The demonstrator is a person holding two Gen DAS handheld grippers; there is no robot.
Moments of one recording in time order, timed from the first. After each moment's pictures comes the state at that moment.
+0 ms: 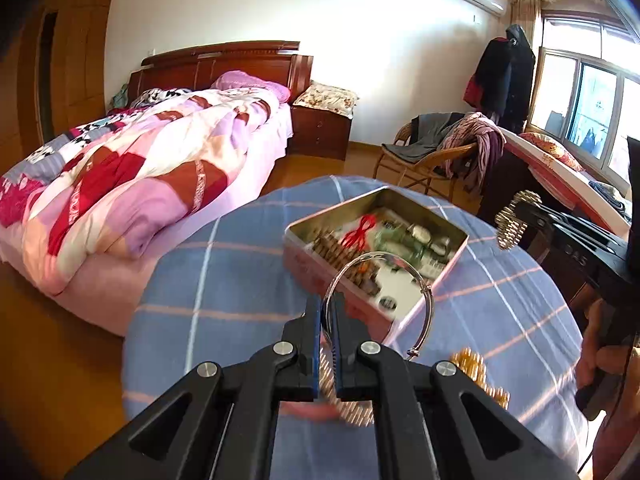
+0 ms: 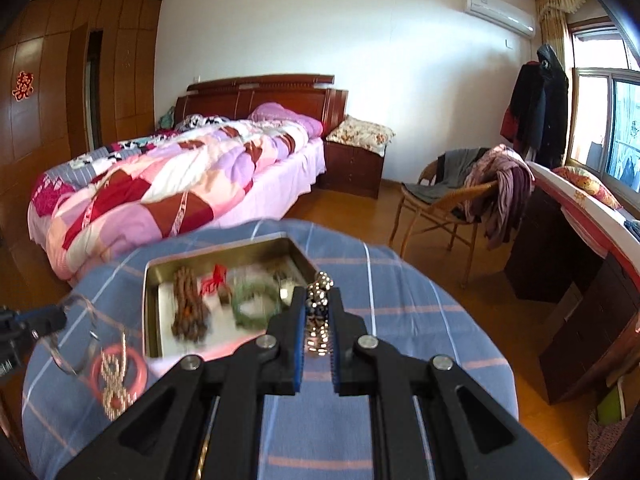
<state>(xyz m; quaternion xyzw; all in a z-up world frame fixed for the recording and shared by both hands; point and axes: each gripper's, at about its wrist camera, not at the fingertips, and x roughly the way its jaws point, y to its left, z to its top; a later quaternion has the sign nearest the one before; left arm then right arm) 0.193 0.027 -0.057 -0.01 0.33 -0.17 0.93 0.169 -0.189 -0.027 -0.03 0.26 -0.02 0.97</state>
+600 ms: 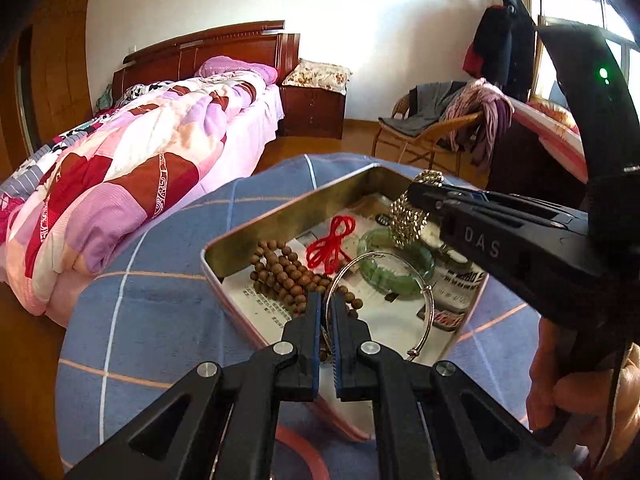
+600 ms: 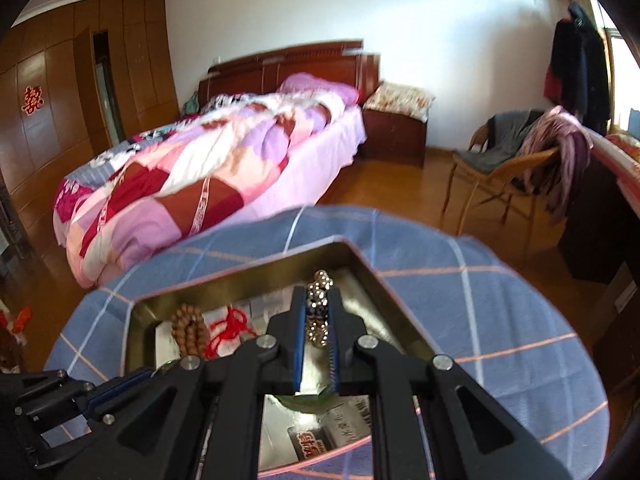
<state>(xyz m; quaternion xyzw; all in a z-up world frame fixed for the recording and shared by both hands) 0.263 -0.041 -0.104 0.04 0.36 -0.17 0.92 0.260 -0.181 -0.083 0.02 0.33 0.06 0.94</state>
